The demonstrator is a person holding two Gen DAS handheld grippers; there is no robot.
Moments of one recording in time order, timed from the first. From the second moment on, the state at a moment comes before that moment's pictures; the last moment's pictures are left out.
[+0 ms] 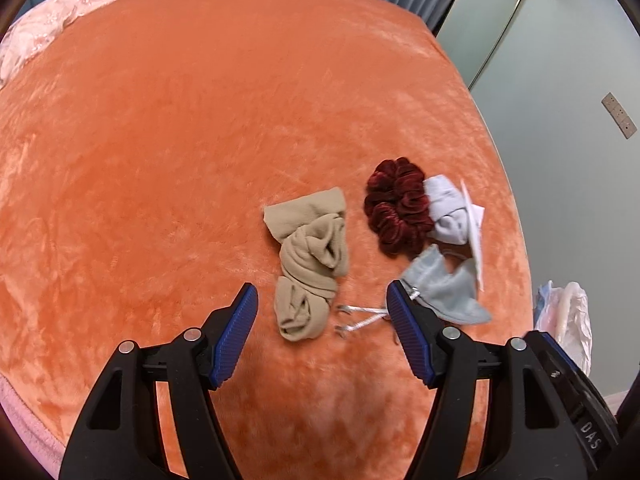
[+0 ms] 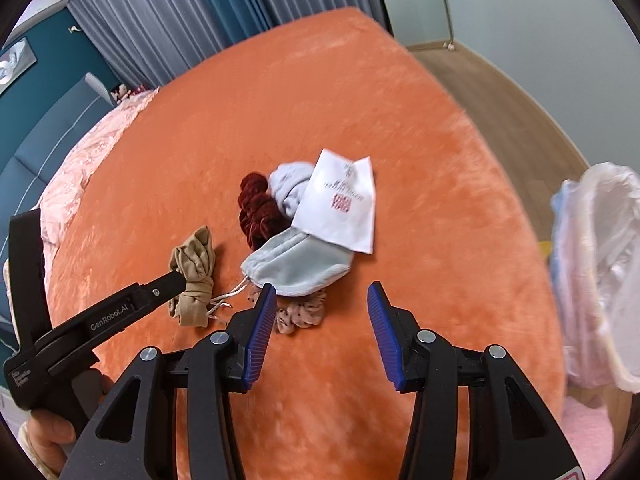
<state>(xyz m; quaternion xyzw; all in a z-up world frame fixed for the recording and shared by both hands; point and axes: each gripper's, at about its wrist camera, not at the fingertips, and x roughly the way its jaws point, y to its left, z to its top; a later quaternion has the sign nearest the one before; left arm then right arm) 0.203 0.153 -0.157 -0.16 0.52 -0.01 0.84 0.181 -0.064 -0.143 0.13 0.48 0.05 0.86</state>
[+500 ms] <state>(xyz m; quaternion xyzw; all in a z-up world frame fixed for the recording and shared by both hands) 0.230 0.157 -0.192 -0.18 0.54 -0.03 0.82 0.224 -0.044 -0.200 0.13 0.54 0.07 0.83</state>
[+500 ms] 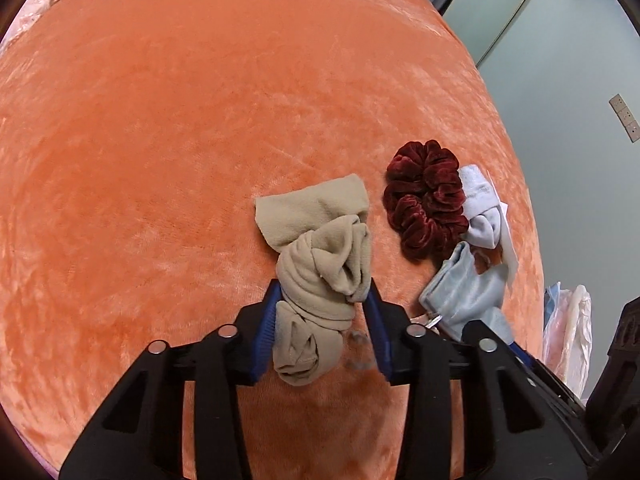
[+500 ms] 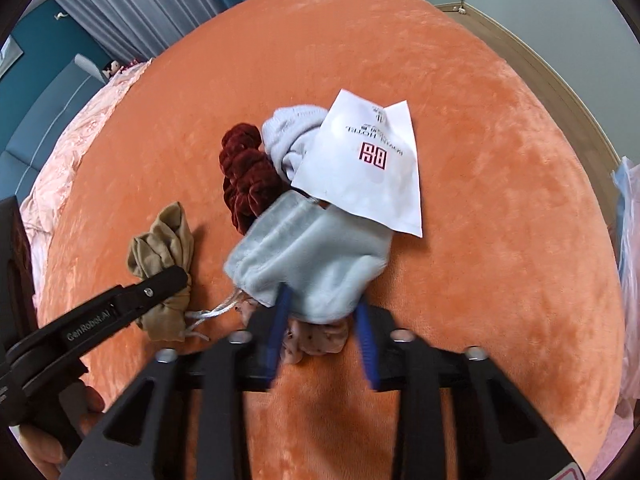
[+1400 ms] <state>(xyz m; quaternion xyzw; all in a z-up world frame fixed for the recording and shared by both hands) 0.178 0.062 -0.028 -0.13 0.42 -0.14 0.89 0.151 -0.112 -0.017 0.16 0.33 0.09 0.93</state>
